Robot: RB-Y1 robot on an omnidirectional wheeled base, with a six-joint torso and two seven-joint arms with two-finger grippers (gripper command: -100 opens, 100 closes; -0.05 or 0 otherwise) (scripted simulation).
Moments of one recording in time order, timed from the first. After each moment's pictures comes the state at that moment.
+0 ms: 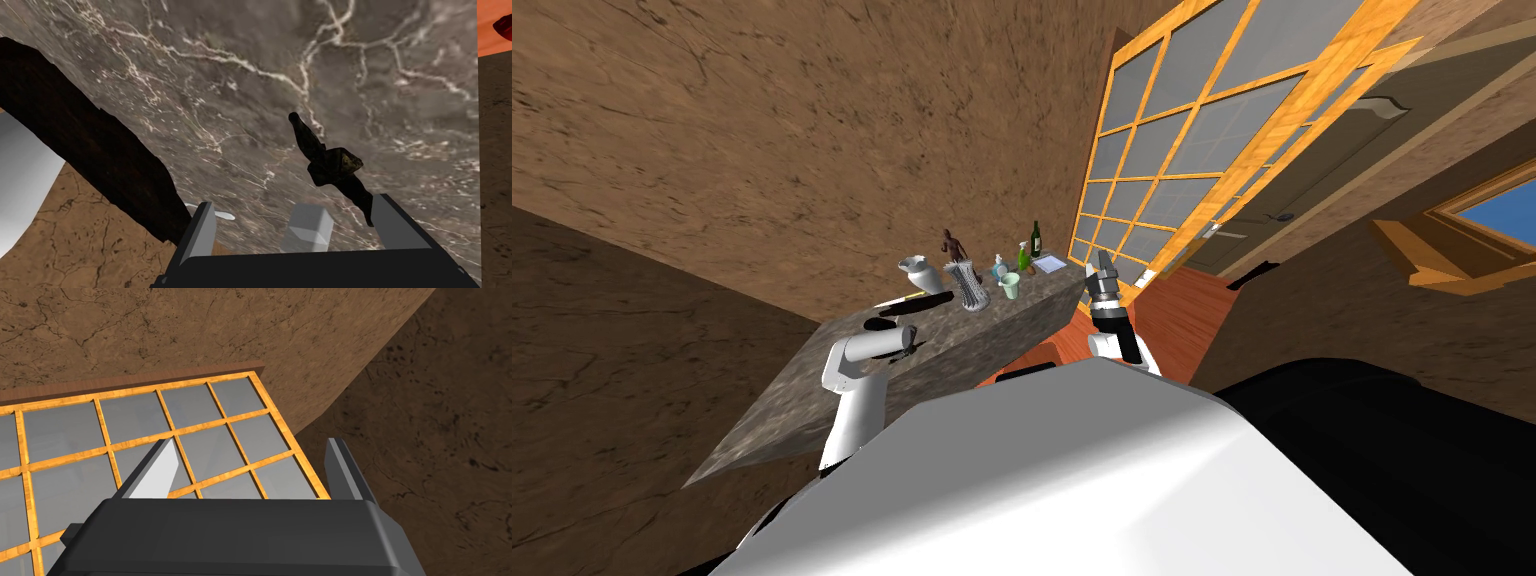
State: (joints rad) left arm -0.05 0.44 0.26 -1.82 0.04 1.42 -0.23; right arm 0.48 -0.04 -0.06 -2.26 0.02 -0.36 -0.01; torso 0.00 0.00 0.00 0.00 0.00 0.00
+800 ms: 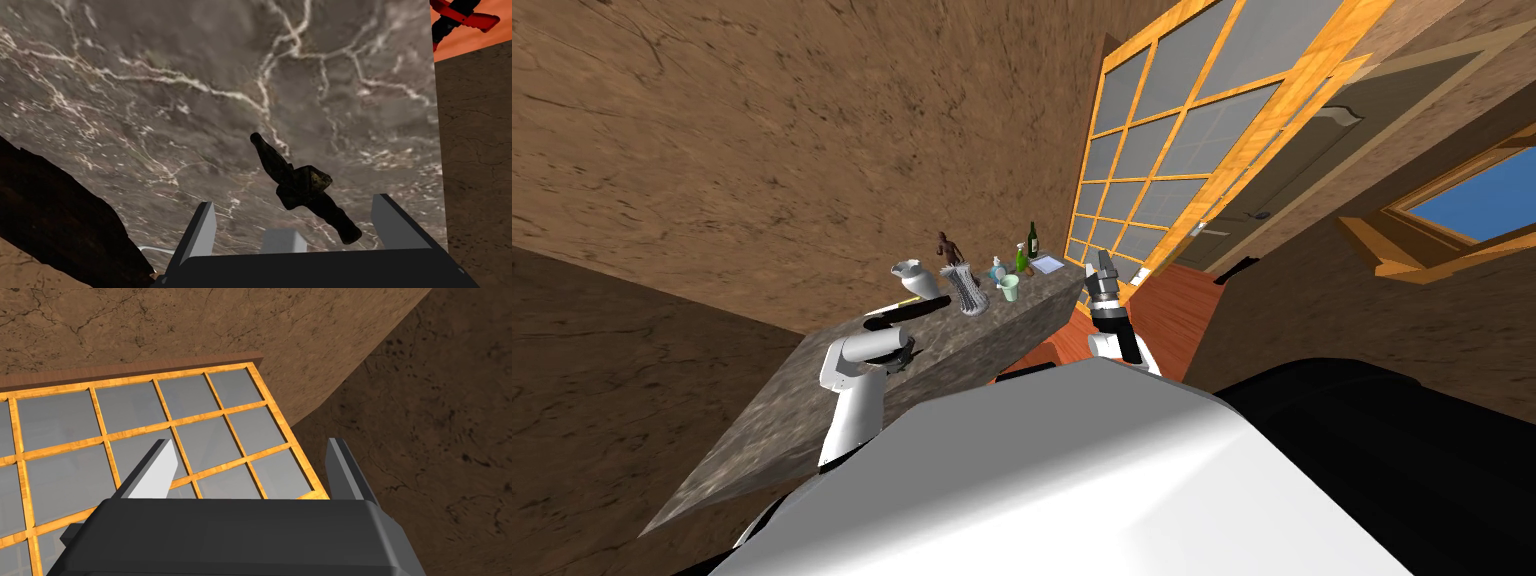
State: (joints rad) left arm -0.07 0.44 0.29 -1.76 0.05 1.62 -0.25; right arm 0.48 -0.04 -0.06 -2.26 0.02 -0.36 -0.01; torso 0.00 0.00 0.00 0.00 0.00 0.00
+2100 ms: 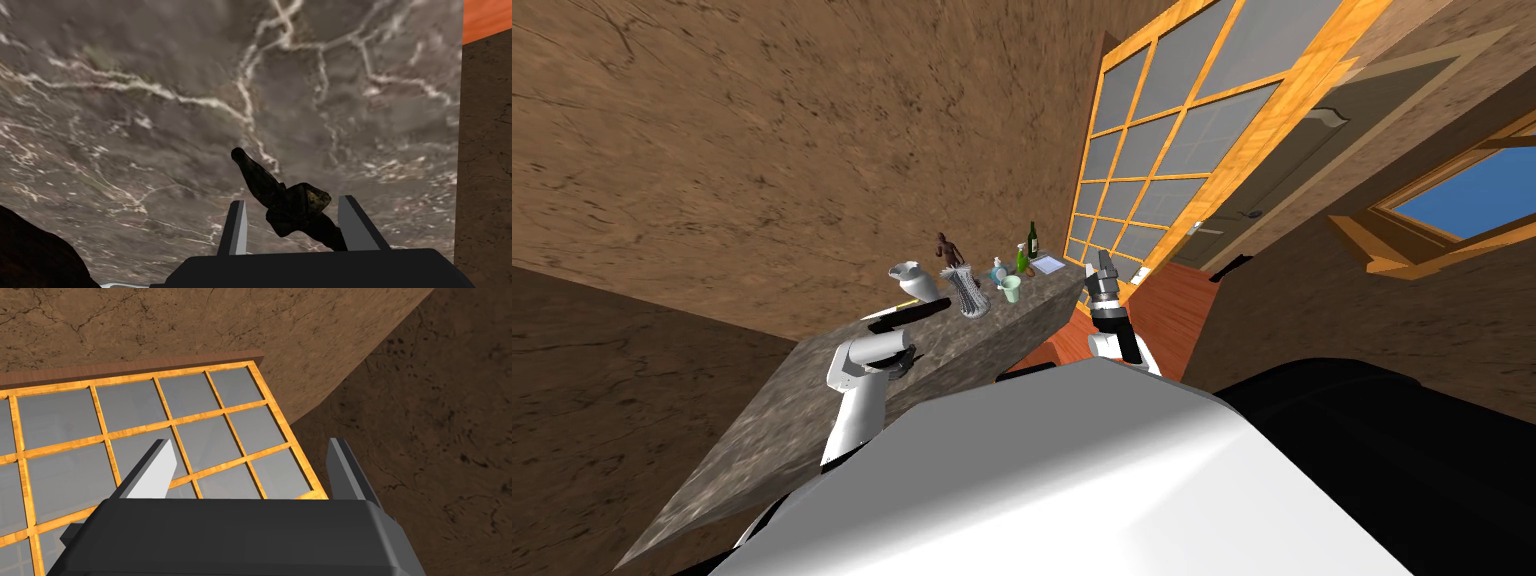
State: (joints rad) left arm -0.07 0.44 0.29 -1.68 0.04 1.65 -0.25; right arm 0.48 -0.04 -0.06 -2.26 0.02 -0.36 -0.01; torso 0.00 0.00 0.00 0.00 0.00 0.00
